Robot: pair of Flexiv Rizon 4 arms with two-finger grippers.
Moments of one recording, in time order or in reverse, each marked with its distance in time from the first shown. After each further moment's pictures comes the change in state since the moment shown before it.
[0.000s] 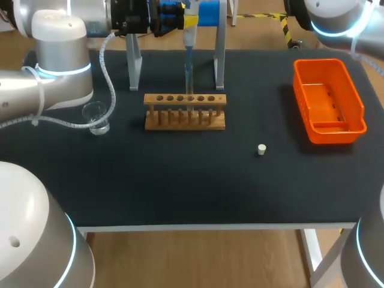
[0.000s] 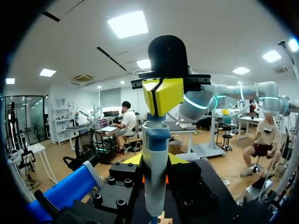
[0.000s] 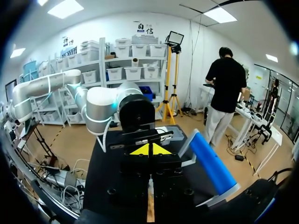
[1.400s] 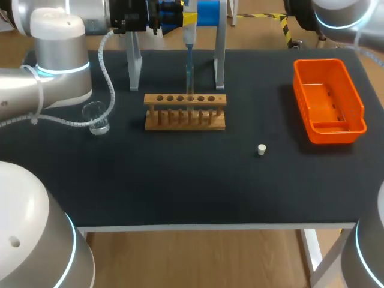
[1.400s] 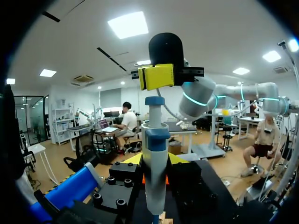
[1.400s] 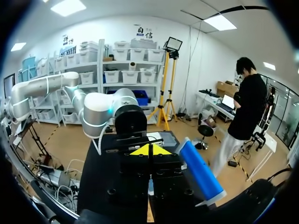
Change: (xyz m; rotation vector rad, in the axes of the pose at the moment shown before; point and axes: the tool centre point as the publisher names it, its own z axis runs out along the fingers) left arm -0.002 -0.004 -0.002 0.002 -0.002 0.000; right arm -0.015 0.025 -0.018 -0.035 -0.047 -0.044
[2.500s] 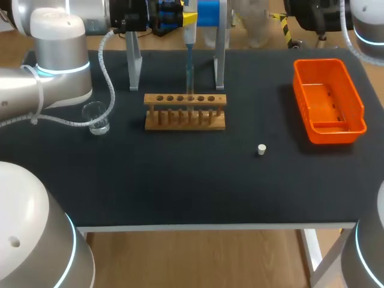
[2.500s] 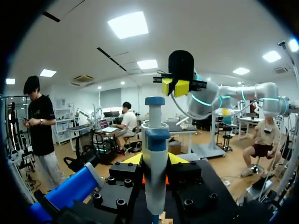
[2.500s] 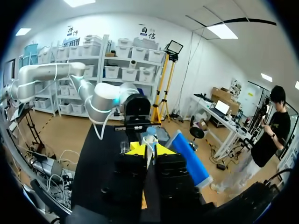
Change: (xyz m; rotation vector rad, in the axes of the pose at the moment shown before) left arm 0.000 0.000 0.000 0.000 0.000 0.000; right arm 0.012 -0.027 -0.069 0.003 -0.065 -0.098
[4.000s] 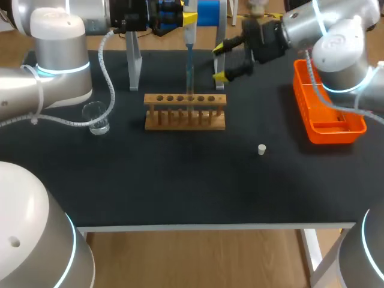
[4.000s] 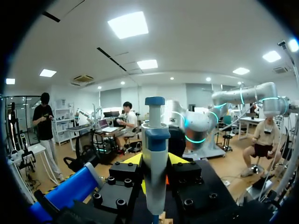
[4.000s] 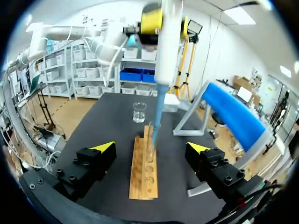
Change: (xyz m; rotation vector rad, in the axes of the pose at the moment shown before) left arm 0.000 0.000 0.000 0.000 0.000 0.000; right arm 0.026 -0.199 0.091 0.090 0.182 -0.048
